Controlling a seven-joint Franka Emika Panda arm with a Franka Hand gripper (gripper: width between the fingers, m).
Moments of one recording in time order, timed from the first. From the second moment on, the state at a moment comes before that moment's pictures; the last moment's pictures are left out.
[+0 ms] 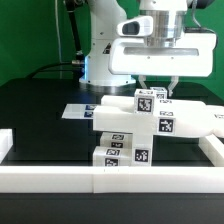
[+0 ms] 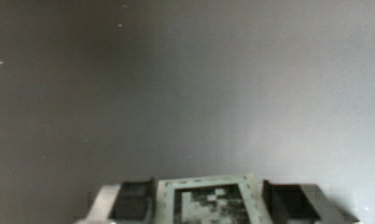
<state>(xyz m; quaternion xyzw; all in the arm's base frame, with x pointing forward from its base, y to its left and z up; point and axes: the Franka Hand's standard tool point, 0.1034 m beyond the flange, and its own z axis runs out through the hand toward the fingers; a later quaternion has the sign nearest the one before) 0.426 0.077 0.072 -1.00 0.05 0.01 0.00</state>
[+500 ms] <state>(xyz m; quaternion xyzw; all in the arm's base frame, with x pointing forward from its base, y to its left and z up) 0.476 0.049 0.114 -1.00 0.00 0.02 0.01</state>
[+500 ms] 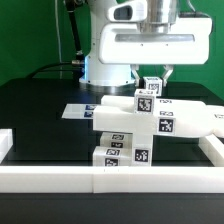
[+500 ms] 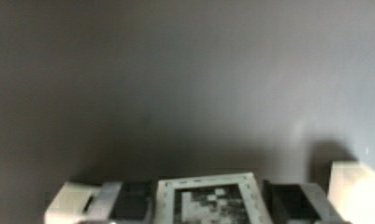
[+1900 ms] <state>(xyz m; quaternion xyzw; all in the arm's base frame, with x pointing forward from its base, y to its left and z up) 0.531 0.035 0.136 -1.00 -0.03 0.01 0.00</state>
